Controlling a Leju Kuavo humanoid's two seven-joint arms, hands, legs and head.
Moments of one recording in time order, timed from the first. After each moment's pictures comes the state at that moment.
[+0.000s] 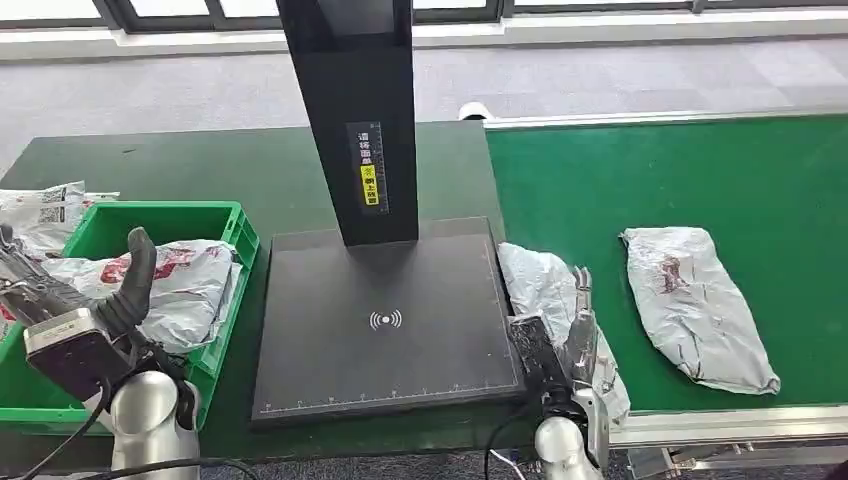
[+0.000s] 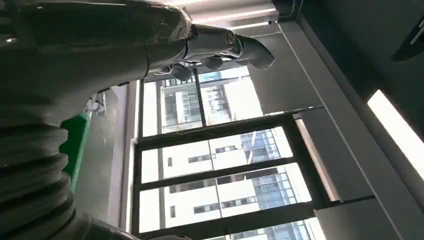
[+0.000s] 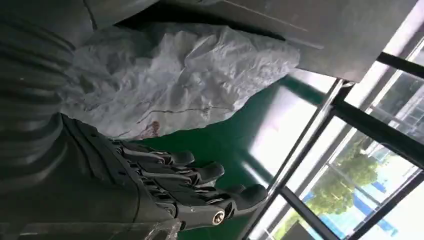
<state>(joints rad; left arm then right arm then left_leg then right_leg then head) -0.20 -0.35 0.18 -1.55 -0.49 0.70 -0.70 -0.02 0.32 -0.22 -1.21 0.73 -0.41 -0.34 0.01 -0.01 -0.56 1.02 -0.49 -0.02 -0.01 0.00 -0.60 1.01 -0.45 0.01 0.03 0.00</state>
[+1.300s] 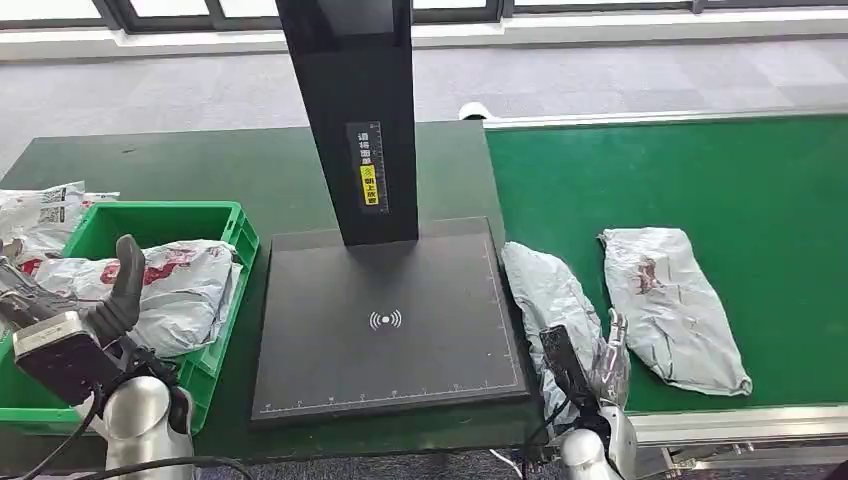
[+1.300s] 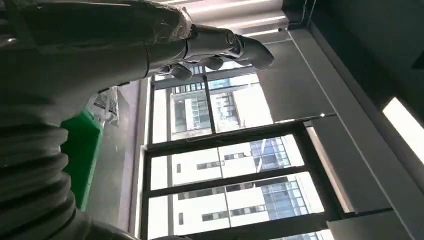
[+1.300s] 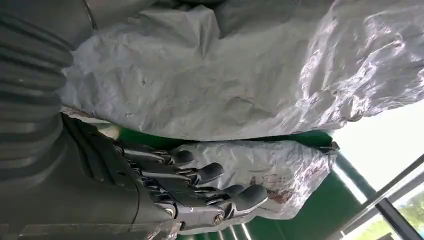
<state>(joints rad) -0.19 -0.35 0.22 -1.55 -0.47 0.70 -0.70 -0.07 0.25 -0.37 -0.98 0.86 -0.46 -0.21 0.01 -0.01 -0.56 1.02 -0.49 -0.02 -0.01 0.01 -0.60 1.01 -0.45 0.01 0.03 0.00</state>
